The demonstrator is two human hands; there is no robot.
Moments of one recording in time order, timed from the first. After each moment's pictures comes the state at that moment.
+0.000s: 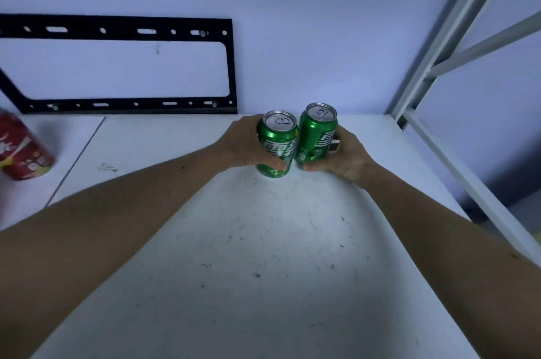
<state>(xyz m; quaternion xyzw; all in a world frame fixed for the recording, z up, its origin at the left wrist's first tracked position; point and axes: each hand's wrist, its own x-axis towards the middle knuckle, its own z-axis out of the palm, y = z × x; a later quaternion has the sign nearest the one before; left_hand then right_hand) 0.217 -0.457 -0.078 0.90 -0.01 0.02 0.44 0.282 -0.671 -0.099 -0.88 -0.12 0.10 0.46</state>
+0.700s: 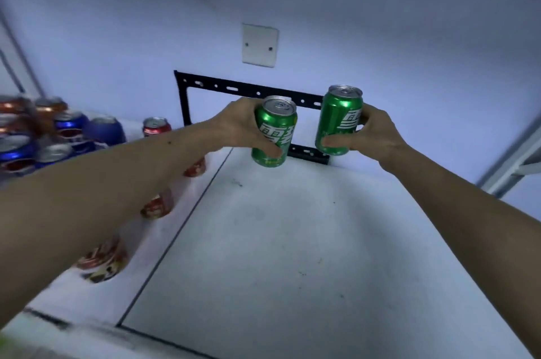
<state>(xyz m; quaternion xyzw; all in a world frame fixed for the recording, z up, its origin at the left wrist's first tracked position) 0.062 -0.303 0.069 0.90 0.12 0.10 0.40 0.207 -0.524 0.068 -0.83 -0.29 0.07 0.48</state>
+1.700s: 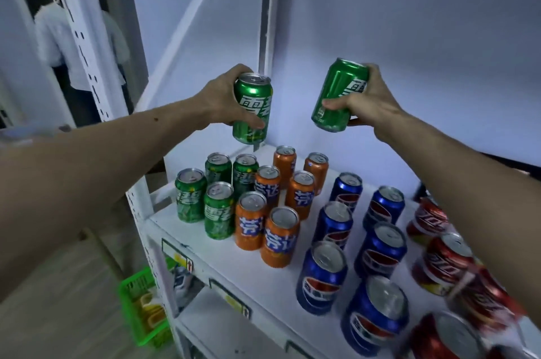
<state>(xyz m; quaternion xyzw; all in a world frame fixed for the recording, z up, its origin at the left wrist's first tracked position) -0.319 0.208 0.130 0.85 0.25 0.28 0.37 -0.102 0.046 0.145 -0.70 -0.41 0.15 0.56</state>
